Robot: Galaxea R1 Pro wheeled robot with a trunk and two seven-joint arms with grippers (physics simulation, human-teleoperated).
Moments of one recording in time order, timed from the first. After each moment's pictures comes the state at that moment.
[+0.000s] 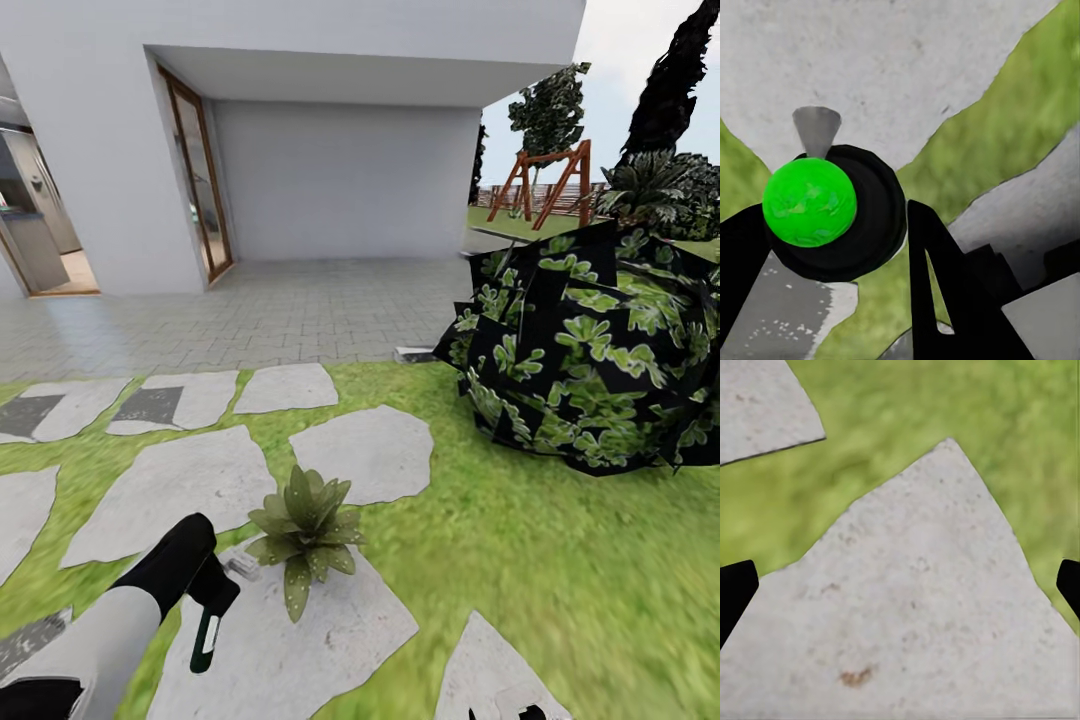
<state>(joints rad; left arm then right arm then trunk) -0.75 0.09 -0.03 -0.53 -0.84 0.88 -0.87 -0.38 -0.01 0.11 -0.08 0.15 -0.39 -0.15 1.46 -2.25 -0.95</state>
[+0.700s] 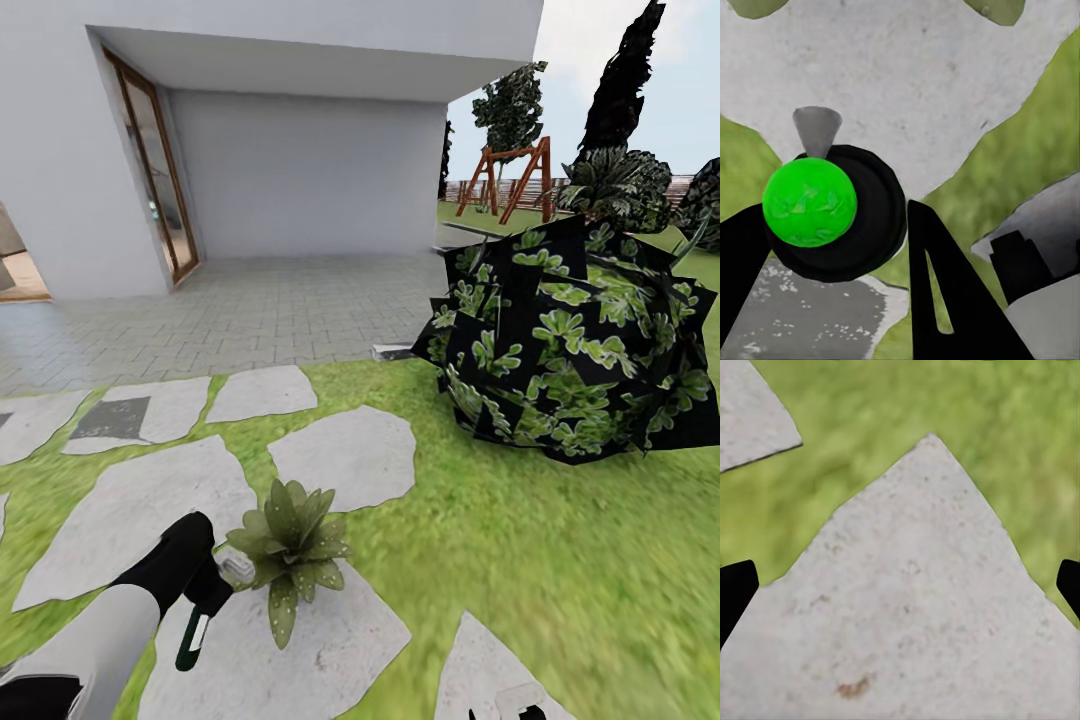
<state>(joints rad) -0.76 0.09 -0.03 -0.53 -0.93 0.88 -0.88 -0.38 -0.01 0.11 -0.08 0.15 -0.39 -0.15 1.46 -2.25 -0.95</state>
